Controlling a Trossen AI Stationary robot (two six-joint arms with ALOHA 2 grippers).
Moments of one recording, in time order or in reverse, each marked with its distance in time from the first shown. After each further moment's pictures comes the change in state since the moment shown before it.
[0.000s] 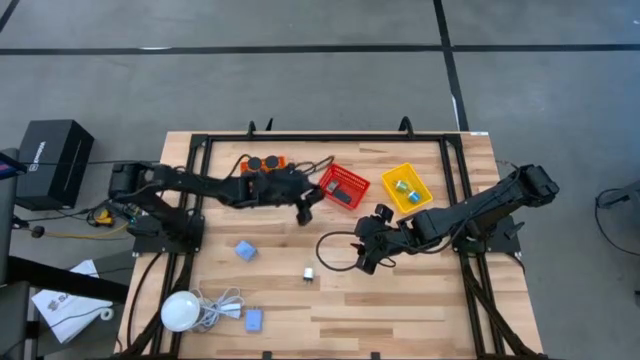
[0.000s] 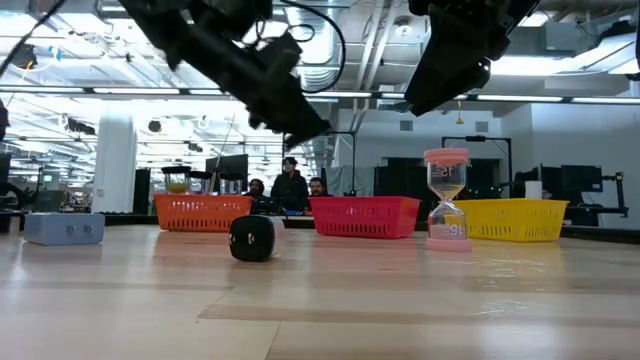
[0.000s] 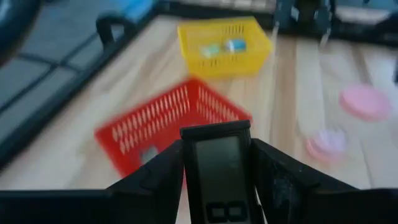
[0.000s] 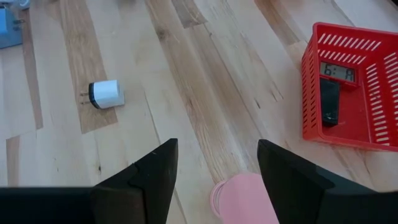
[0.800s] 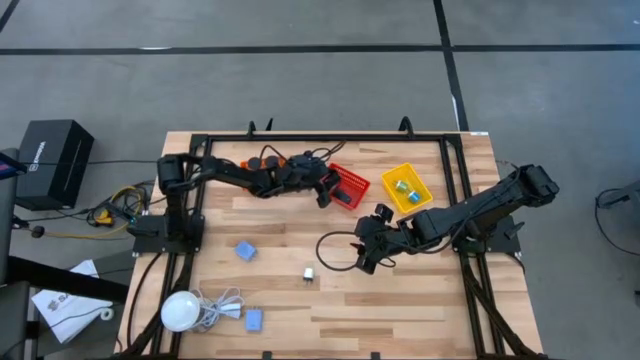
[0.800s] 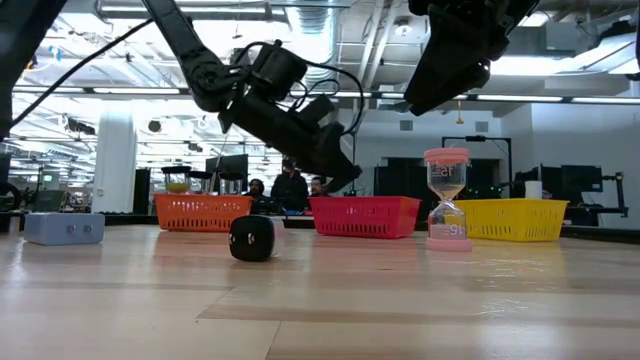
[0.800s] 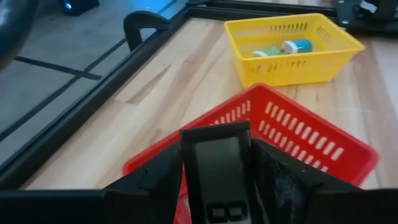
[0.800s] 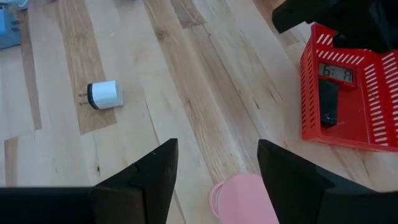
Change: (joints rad) left arm 0.169 0.354 0.122 0.296 0.056 0.089; right arm -0.001 0.000 0.000 0.000 0.004 0.000
